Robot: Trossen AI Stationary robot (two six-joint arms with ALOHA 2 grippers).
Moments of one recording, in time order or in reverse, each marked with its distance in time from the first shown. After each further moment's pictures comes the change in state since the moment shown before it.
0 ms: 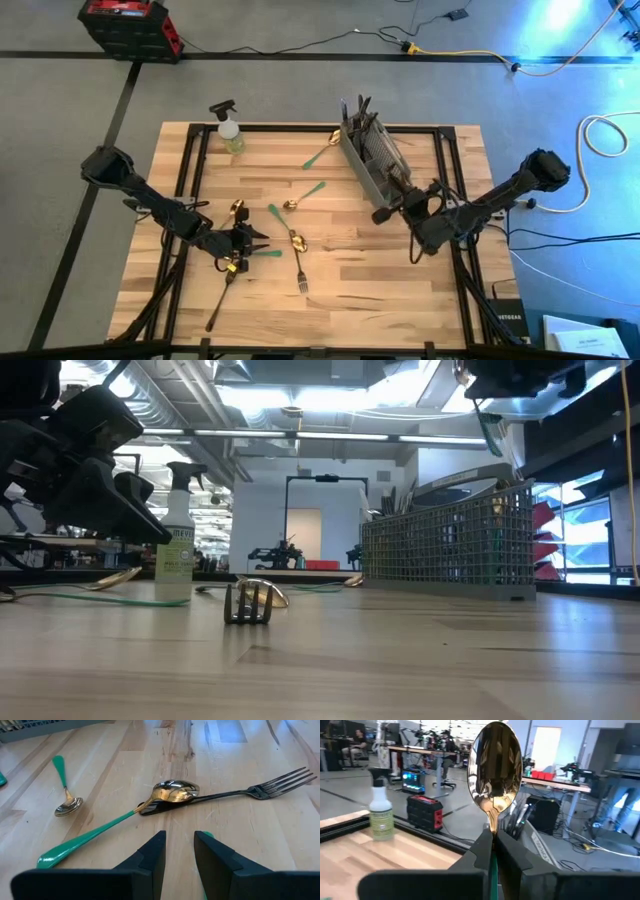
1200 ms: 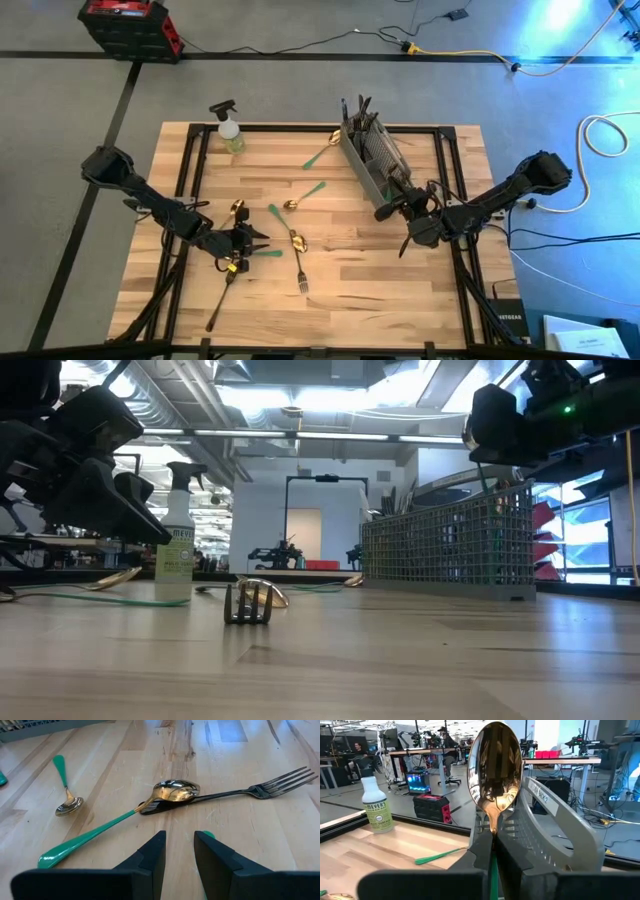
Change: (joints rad) left arm 0.000 0.000 0.000 -0.002 0.000 0.000; right arm -0.072 0.005 -0.211 -0.081 -0.098 0.451
